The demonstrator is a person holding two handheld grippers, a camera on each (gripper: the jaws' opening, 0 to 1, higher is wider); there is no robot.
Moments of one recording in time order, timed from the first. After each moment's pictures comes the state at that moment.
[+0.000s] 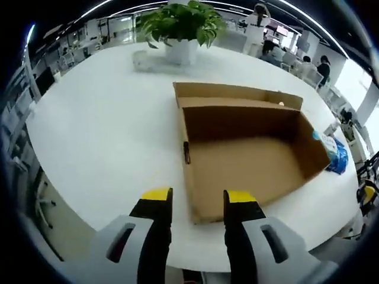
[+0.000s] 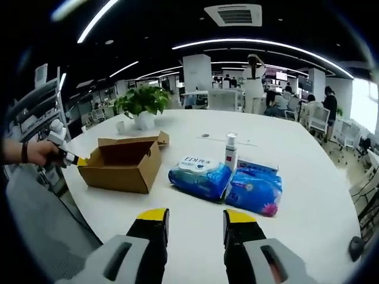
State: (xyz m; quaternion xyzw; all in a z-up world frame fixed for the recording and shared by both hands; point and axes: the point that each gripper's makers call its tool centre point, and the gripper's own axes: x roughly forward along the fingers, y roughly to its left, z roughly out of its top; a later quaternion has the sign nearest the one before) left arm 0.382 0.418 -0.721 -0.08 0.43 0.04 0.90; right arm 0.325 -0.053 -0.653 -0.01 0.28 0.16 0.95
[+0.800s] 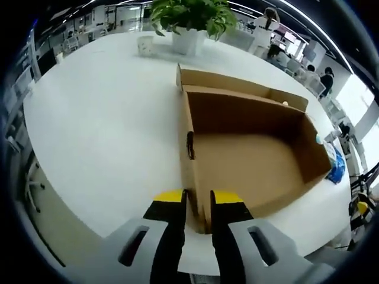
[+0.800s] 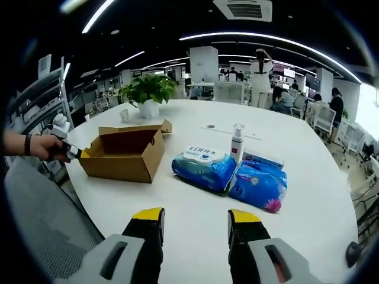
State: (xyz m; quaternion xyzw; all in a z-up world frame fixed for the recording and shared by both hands) left arm 0.376 0.413 -0.740 -0.14 0.44 0.05 0.89; right arm 0.322 -0.049 -0.666 -0.03 0.31 0.17 0.94
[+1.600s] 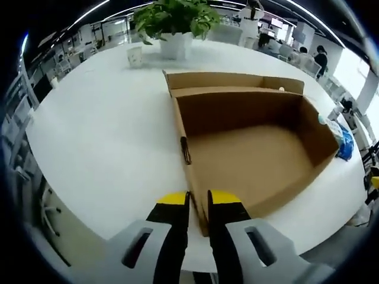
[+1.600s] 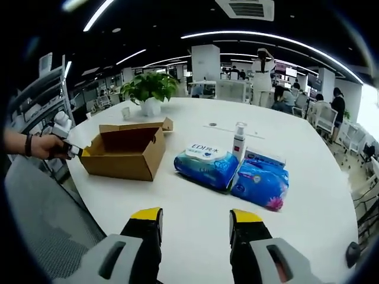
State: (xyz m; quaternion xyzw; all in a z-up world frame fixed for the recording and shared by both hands) left arm 0.376 0.414 -0.738 -0.03 0.44 0.03 0.90; right arm 0.316 -0.045 -0.669 -0.03 0.32 0.18 0.93
